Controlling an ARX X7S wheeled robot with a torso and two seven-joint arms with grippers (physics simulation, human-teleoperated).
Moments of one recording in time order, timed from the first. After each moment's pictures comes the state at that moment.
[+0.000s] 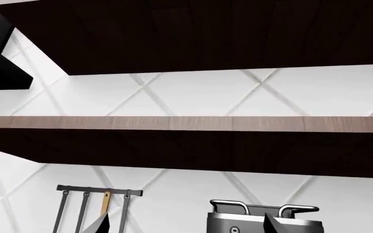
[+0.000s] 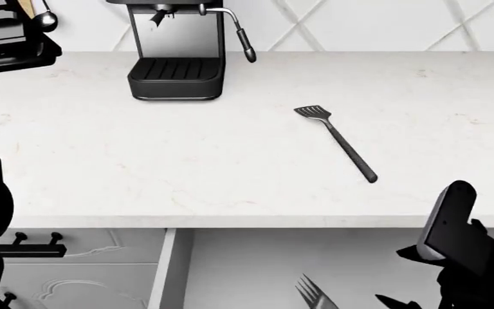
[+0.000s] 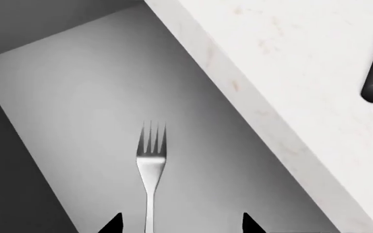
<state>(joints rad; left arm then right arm) -0.71 -0.46 -0.07 0.58 -0.46 -0.50 -0.37 0.41 1.14 -0.08 -0.75 0.76 1.29 -0.60</state>
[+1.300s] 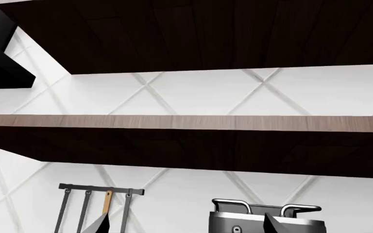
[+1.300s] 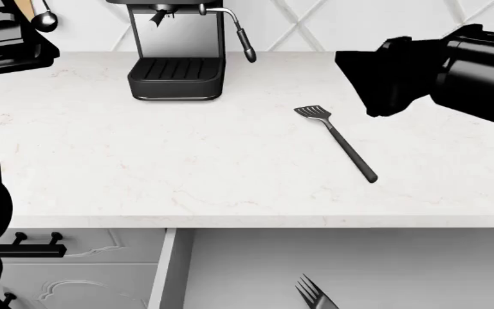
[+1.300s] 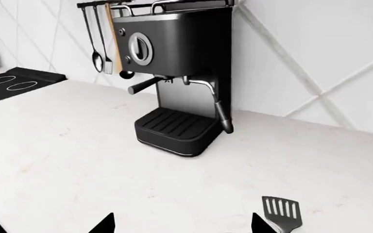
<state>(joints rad) -0.70 -0.47 -0.07 0.58 -0.47 -0.48 -0.37 1.36 0.76 -0.21 -0.09 1.71 1.30 0.37</state>
